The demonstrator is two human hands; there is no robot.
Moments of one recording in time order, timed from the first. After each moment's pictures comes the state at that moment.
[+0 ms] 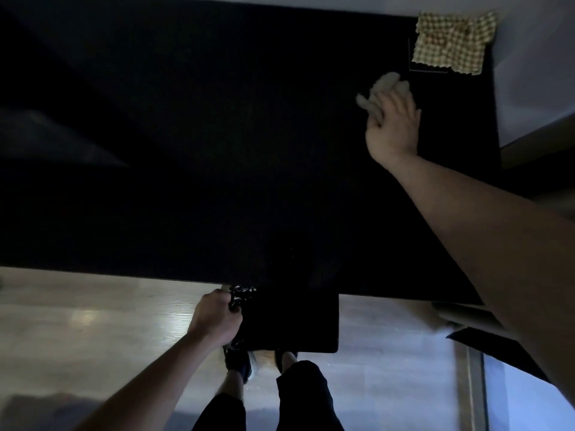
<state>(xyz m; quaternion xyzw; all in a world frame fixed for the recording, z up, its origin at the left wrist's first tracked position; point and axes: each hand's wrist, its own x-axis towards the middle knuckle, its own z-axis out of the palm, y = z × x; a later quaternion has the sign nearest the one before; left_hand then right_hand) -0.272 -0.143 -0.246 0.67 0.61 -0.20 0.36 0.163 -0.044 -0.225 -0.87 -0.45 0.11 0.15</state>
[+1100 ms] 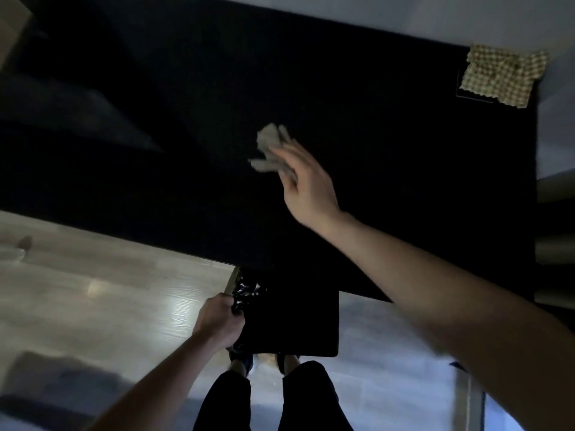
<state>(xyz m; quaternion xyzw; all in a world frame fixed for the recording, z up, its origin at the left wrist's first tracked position) -0.325 -0.158 -0.236 0.60 0.67 -0.17 0.40 -0.075 -0.044 -0.184 -0.68 -0.60 0.26 0.34</state>
